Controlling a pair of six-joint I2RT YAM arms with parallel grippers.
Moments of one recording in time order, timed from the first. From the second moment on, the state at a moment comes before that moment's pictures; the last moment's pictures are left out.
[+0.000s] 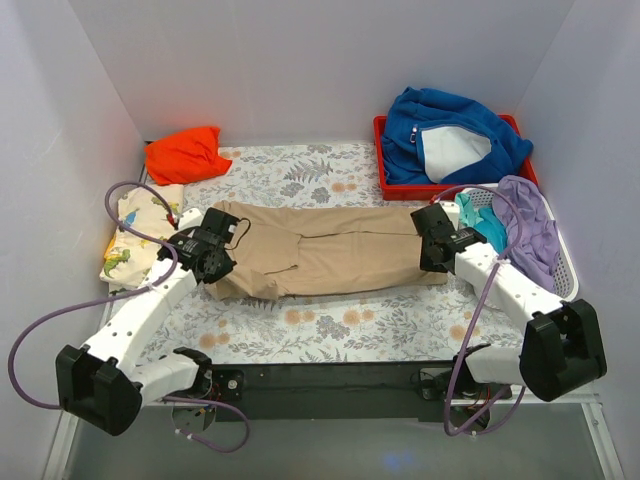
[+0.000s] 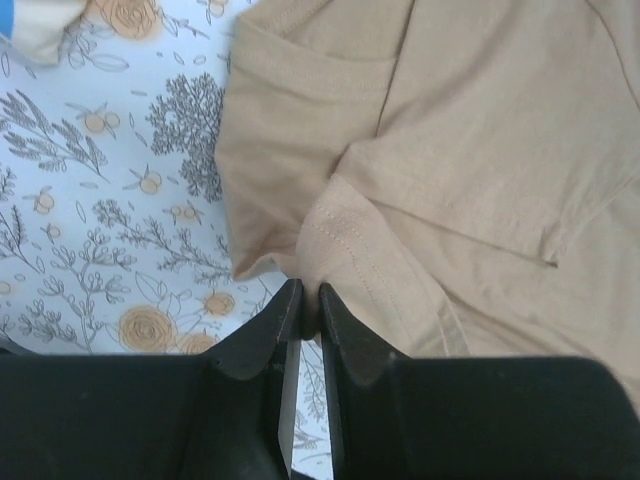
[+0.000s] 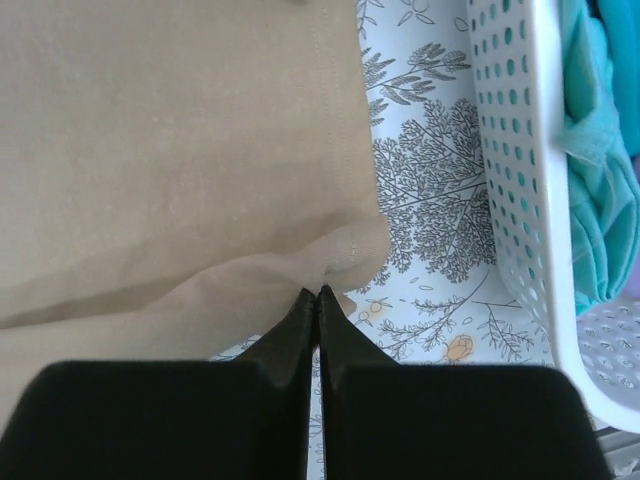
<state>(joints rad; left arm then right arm) -0.43 1.10 0.95 -0.99 -0.46 -0.94 0.43 1.26 0.86 -0.71 0.44 0.48</state>
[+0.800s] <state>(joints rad) -0.30 1.42 1.03 -0.61 -0.47 -0.60 0.33 1.67 1.08 -0.61 0.31 0.25</state>
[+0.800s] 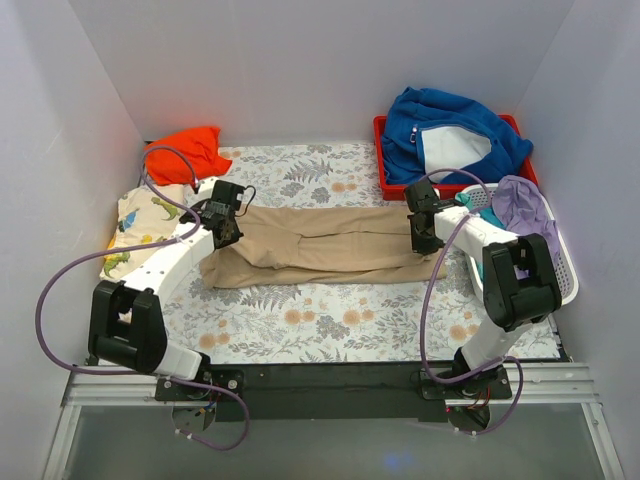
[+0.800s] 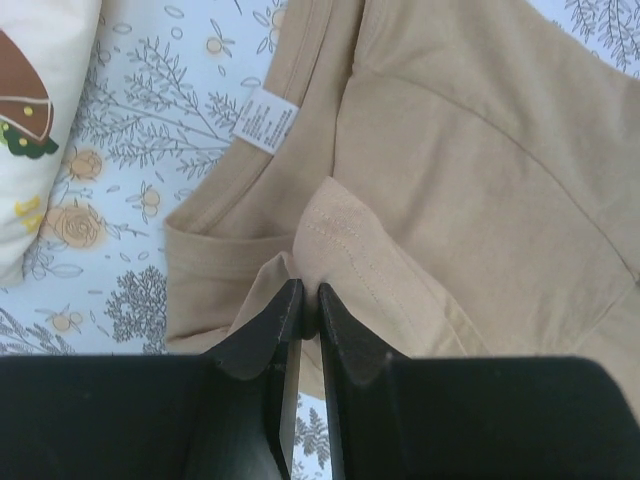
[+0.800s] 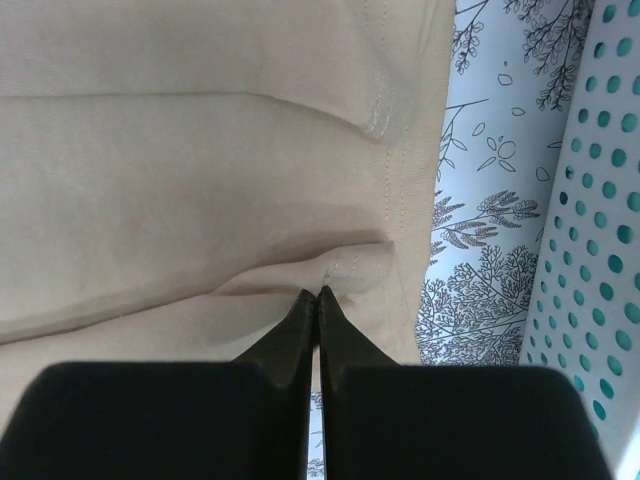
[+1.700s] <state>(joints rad) -0.24 1.58 1.05 -0.37 -0.56 -0.40 0.30 1.79 1.17 -0.55 0.33 0.19</state>
